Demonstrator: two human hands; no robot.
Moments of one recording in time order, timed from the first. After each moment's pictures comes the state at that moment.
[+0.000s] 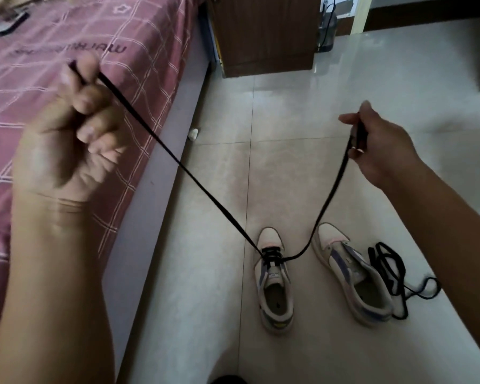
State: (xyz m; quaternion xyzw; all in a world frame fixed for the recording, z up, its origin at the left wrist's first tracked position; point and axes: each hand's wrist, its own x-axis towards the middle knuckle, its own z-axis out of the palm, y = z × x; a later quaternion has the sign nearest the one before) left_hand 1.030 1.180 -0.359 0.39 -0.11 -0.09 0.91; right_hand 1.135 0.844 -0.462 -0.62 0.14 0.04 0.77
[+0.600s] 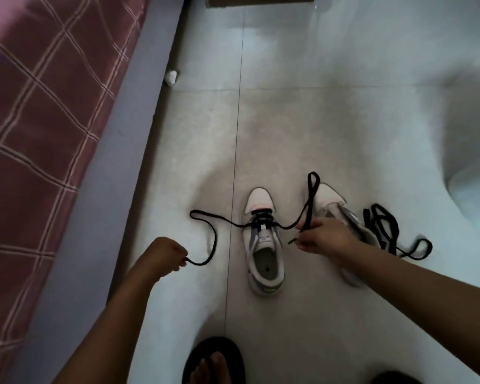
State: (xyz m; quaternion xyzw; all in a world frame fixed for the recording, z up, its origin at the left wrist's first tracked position) left_hand 0.956 1.171 -0.639 0.82 0.35 -0.34 0.31; right_hand 1.017 0.863 -0.662 -0.66 0.28 0.33 0.62
